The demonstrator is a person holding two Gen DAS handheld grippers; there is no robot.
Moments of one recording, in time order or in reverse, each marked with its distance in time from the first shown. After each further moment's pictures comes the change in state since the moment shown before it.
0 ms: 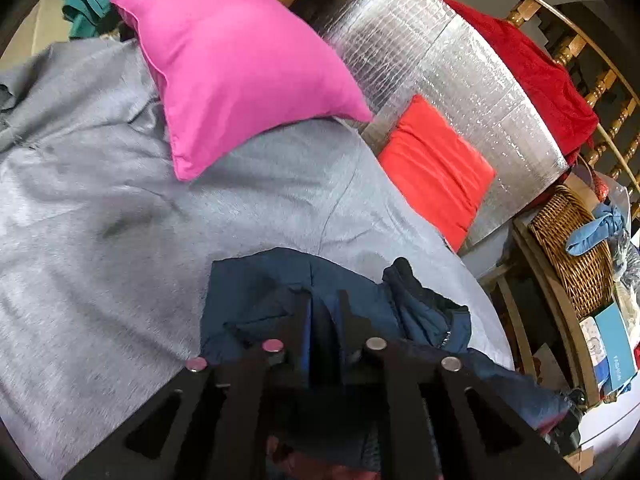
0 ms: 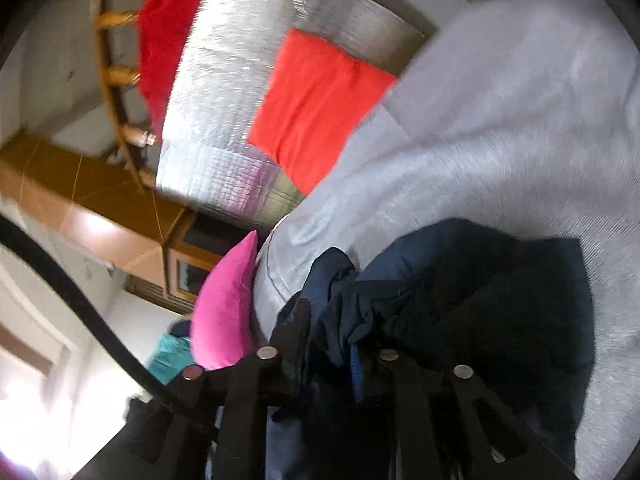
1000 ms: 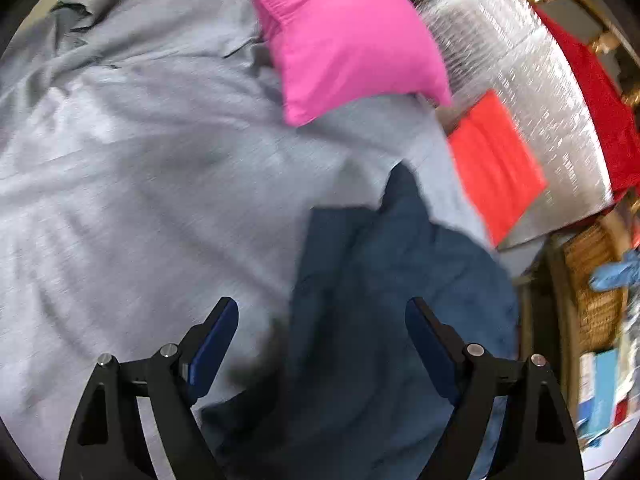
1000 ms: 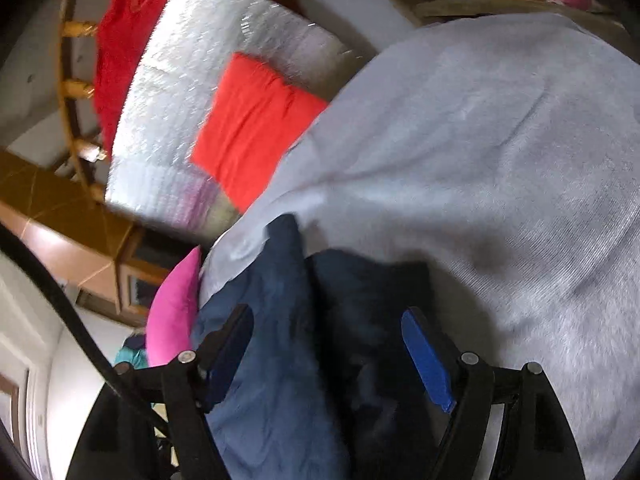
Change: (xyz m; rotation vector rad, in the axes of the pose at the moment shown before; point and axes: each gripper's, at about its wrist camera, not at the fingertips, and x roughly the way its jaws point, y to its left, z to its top) left arm -0.038 0.045 -0.020 -0.201 0.168 0.165; right arm -0.070 -0.015 -0.002 -0.037 -0.038 -0.229
